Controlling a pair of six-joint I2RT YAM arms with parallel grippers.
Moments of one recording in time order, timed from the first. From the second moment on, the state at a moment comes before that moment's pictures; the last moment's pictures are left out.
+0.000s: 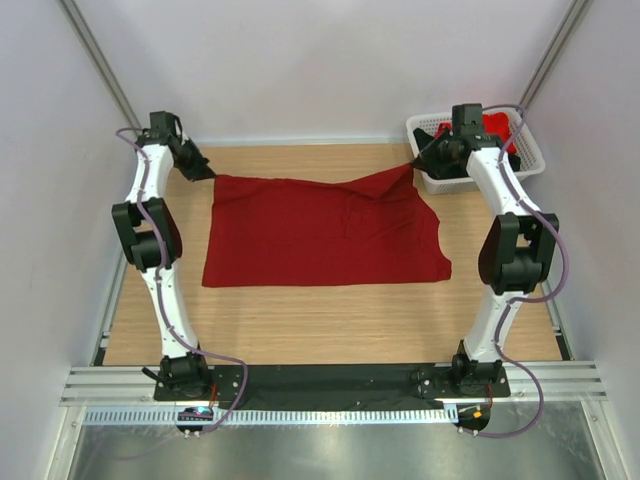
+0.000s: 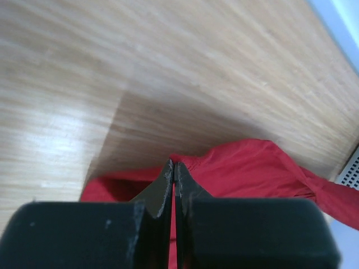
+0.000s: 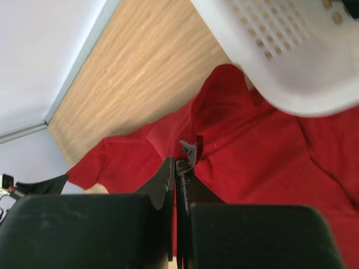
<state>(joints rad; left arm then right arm) 0.16 2.34 2.19 -0.84 0.33 -0.53 0.02 1.97 1.80 -0.63 -0.22 0.87</state>
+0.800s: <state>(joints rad) 0.17 2.07 1.79 -0.95 0.20 -0.45 0.02 1.61 1.34 -0.77 -0.18 0.75</state>
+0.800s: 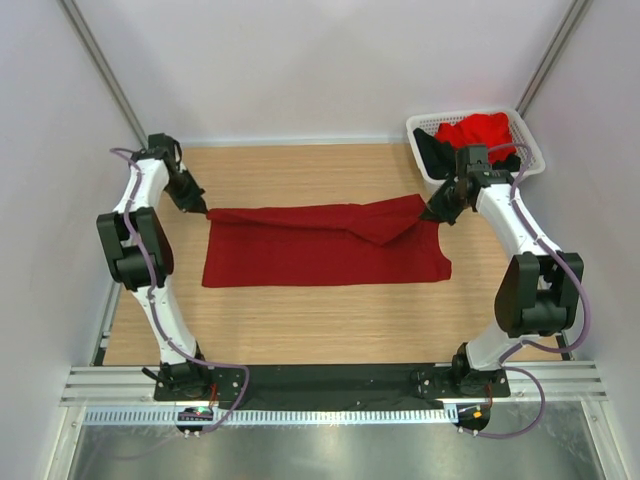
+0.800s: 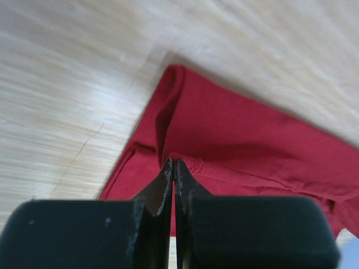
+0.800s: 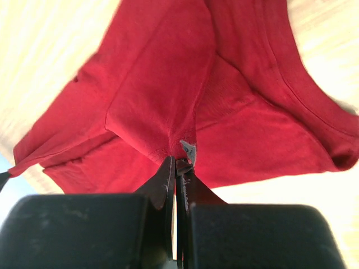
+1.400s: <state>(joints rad) 0.15 2.07 1.65 -0.93 0.12 -0.42 0.02 1.57 1.28 -0.77 -0.17 0.72</state>
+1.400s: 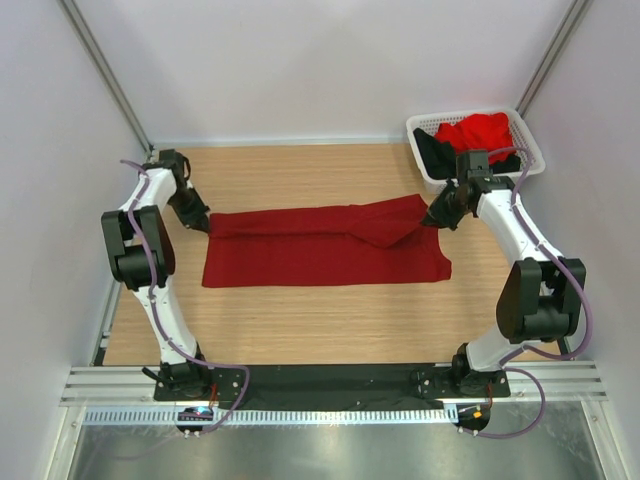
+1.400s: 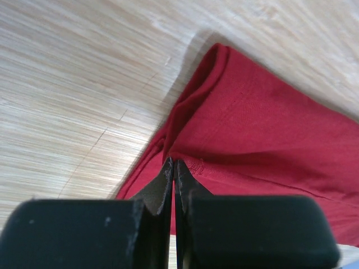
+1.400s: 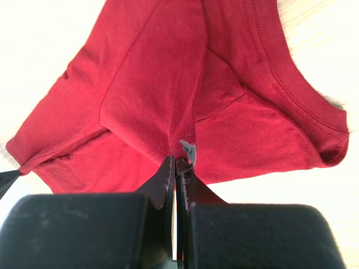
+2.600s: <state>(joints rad) -0.01 1.82 1.56 -0.91 0.02 -0.58 0.02 1.56 1.19 -0.76 -0.18 0.72</state>
